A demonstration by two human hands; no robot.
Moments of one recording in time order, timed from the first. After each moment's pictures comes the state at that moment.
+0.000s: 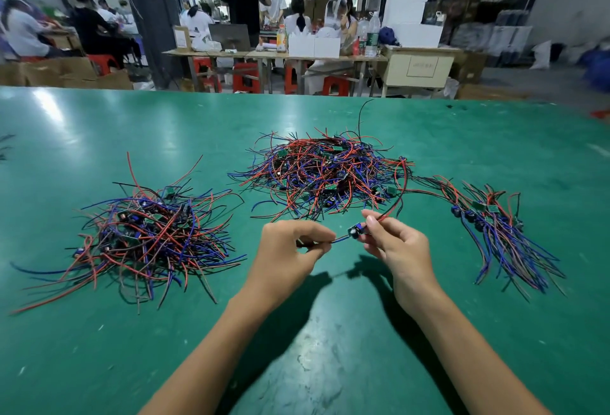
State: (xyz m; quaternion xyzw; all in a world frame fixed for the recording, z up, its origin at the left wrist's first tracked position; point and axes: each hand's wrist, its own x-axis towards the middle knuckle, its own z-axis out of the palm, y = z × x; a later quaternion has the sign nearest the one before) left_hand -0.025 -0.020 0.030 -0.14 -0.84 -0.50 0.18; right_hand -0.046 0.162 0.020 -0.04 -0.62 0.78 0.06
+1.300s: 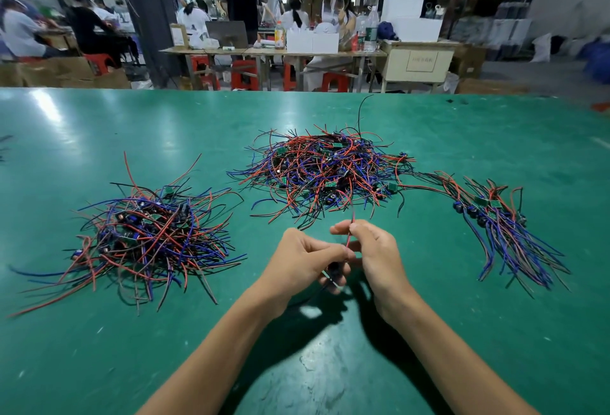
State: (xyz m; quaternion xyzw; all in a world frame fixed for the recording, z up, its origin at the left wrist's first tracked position) left_hand -0.018 -0.003 0.034 -0.05 -0.70 -0.71 -0.10; right_hand -0.034 0.128 0.022 -0.02 -0.67 0.75 0.01
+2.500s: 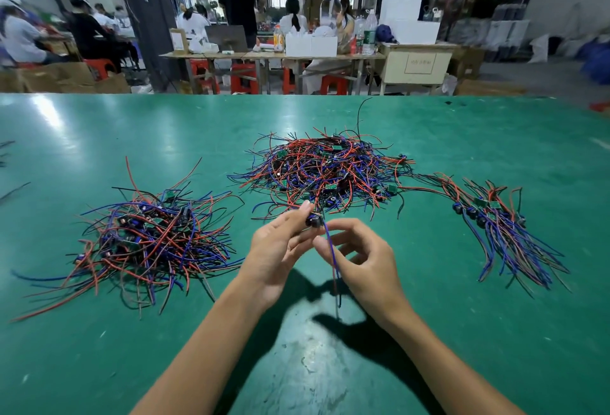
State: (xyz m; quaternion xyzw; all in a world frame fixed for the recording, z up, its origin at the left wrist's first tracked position) left_hand -0.028 -0.022 0.045 0.04 -0.49 -0.87 -0.04; right_hand -0.019 0.124 0.017 0.14 -0.74 0.65 0.12
